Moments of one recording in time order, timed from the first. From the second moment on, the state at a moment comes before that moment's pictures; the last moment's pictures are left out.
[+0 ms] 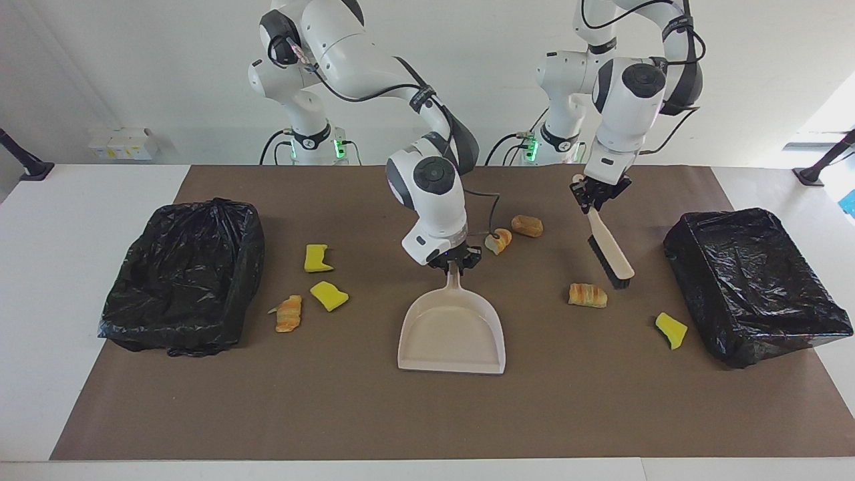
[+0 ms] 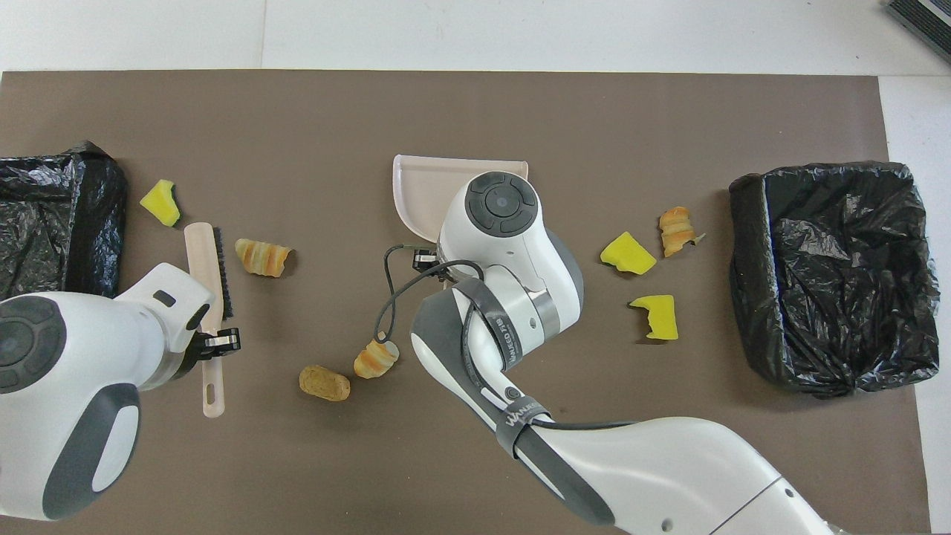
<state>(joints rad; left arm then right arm) -0.17 -0.27 -0.03 -2.35 0.07 2.07 -0.37 0.55 0.55 0.05 -1.52 0.16 2.11 0.63</state>
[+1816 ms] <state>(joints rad) -0.15 0.18 -0.06 -2.01 0.16 2.09 -0.20 0.55 -0.19 0.04 -2.37 0.15 2.05 -0.40</state>
